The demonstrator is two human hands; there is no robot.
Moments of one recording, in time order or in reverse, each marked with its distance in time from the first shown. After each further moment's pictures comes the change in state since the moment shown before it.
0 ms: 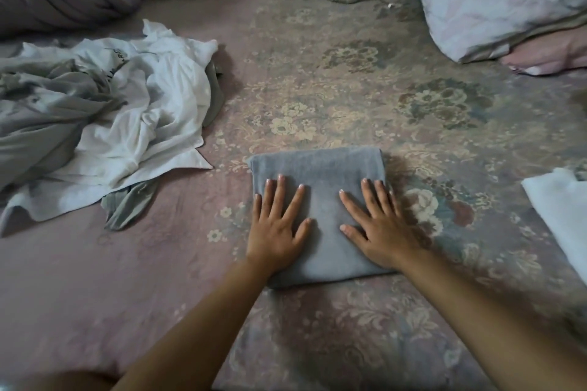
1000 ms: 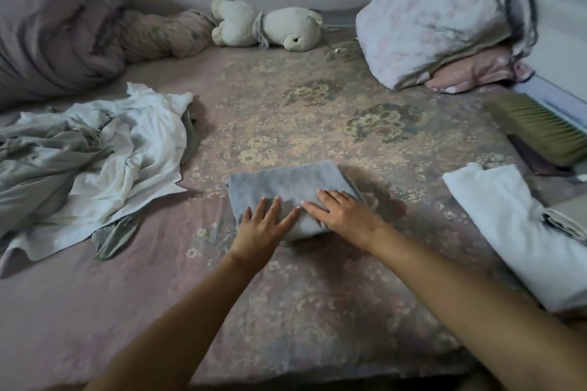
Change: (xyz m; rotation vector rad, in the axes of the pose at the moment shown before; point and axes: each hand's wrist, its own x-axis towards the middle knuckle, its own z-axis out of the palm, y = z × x) left_hand -0.002 0.059 -0.068 0.452 -0.126 0.434; right_hand -0.019 0.019 -0.054 -0.403 0.316 -0.406
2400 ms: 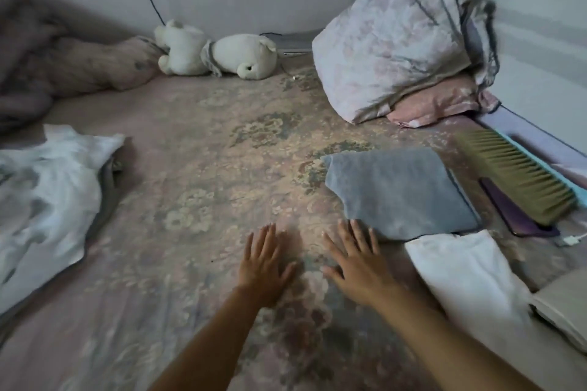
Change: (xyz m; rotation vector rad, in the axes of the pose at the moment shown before) left_hand 0.201 0.059 0.089 -0.255 0.041 -0.182; right_hand -0.058 0.138 0.078 0.371 -0.397 0.616
